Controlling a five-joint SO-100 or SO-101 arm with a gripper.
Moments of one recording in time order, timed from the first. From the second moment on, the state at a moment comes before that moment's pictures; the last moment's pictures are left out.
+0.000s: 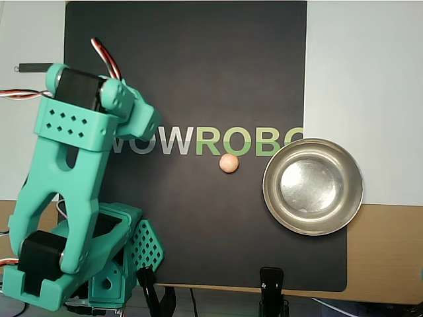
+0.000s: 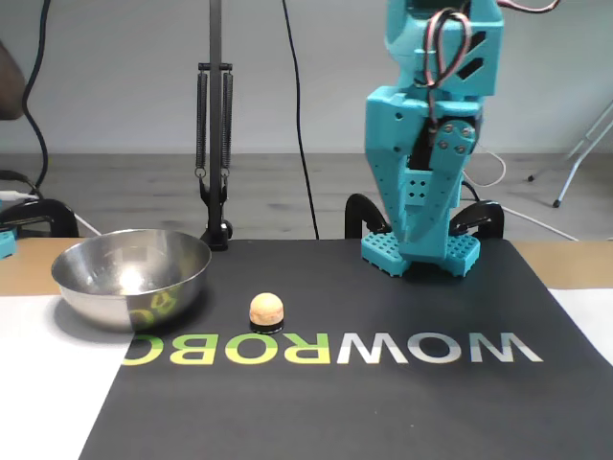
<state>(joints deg) 13.4 101.2 96.0 96.1 -84.1</state>
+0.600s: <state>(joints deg) 18.5 107.1 99.9 93.0 -84.1</state>
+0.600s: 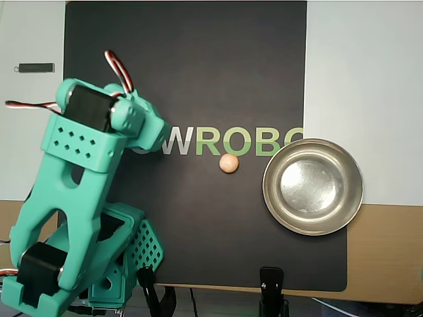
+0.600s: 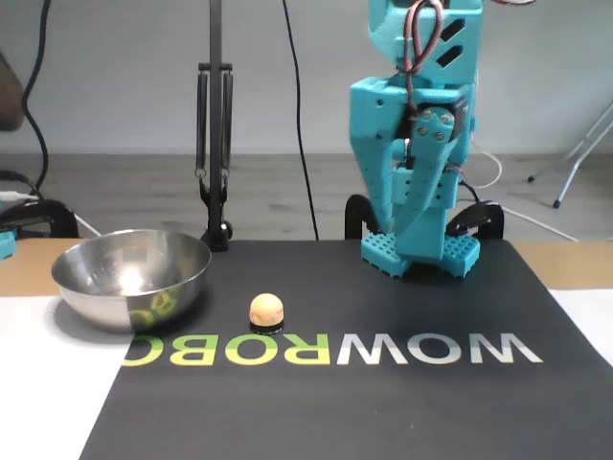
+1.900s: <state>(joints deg) 45.2 116.7 113.4 85.3 -97.4</state>
